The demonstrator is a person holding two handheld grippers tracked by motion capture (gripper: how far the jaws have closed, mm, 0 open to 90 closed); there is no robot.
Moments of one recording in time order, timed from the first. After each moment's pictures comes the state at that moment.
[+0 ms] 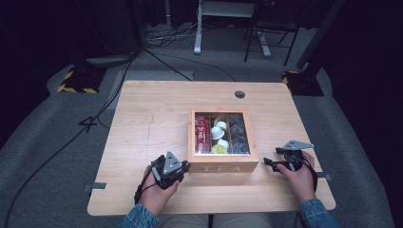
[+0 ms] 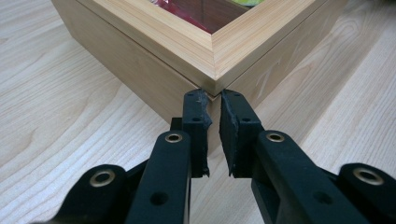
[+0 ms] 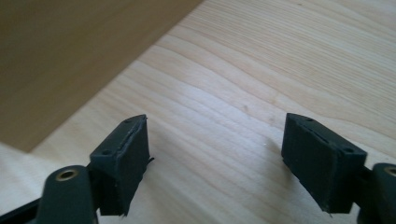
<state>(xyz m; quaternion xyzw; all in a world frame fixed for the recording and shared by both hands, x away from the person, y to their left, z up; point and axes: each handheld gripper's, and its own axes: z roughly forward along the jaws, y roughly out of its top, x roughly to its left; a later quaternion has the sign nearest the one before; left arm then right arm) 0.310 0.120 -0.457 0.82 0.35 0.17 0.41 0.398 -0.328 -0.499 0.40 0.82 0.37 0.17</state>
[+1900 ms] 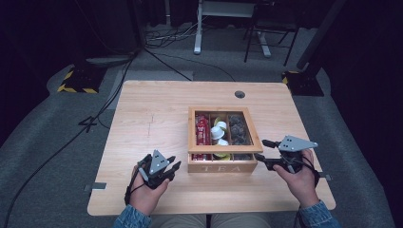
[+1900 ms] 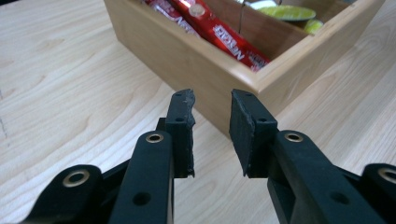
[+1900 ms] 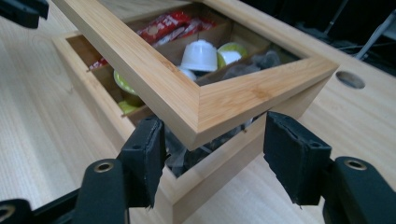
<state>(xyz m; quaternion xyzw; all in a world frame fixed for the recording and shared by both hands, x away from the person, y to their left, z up) 0.304 0.149 -0.450 0.80 0.38 0.20 0.42 0.361 -0.271 -0.409 0.25 0.83 0.45 0.21</state>
